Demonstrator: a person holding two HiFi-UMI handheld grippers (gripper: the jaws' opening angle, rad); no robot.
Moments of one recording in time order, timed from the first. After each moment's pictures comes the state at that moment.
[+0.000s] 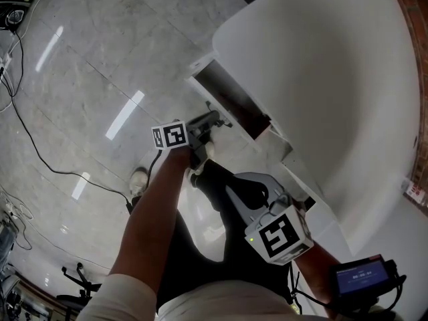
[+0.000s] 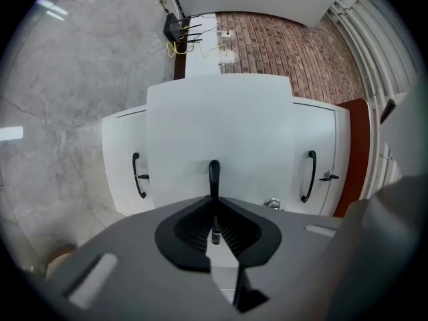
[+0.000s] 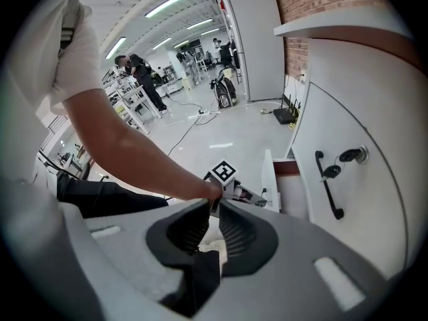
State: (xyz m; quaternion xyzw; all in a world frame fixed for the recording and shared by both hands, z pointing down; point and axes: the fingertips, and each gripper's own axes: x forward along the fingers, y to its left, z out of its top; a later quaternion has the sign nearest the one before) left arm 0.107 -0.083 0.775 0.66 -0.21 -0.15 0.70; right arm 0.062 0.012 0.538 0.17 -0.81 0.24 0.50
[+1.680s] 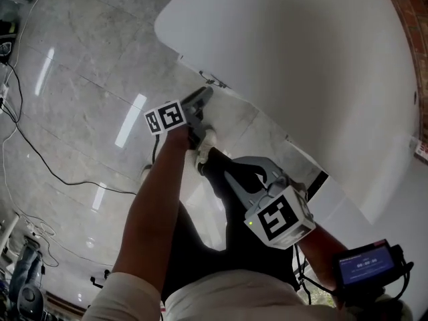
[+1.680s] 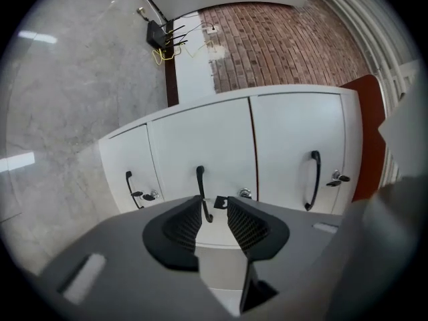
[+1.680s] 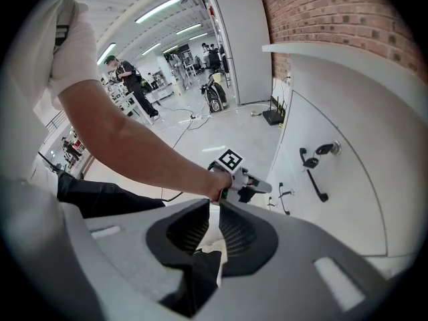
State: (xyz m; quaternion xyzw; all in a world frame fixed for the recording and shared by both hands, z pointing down) left arm 0.113 -0.131 0.771 0.68 -0.25 -0.09 0.68; right arm 0.083 0.006 0.539 0.21 -0.80 0.27 0.49
